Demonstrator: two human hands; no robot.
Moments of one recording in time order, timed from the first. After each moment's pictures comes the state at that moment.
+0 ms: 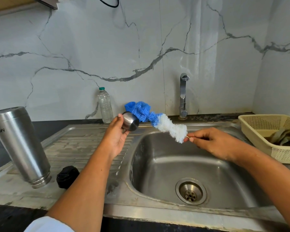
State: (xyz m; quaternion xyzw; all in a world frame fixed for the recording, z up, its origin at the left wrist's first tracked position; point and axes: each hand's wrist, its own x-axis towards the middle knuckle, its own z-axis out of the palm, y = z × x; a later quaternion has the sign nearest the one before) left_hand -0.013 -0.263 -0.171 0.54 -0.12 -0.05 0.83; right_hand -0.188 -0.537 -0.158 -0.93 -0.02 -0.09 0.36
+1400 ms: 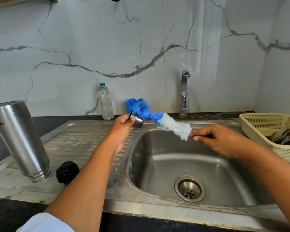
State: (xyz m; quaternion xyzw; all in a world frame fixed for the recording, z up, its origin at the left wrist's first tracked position) left_hand -0.019 -0.272 -0.172 0.70 -0.15 -0.01 0.70; right_hand -0.190 -0.545 -0.152 -0.96 0.02 -0.08 0.27
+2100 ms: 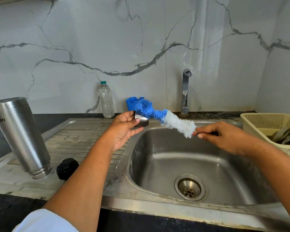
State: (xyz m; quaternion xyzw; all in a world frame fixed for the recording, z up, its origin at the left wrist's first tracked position) left_hand -0.027 -0.268 -0.167 0.59 -0.17 -0.12 0.78; right_hand -0.193 -0.556 -0.149 -0.95 0.01 -0.09 0.29
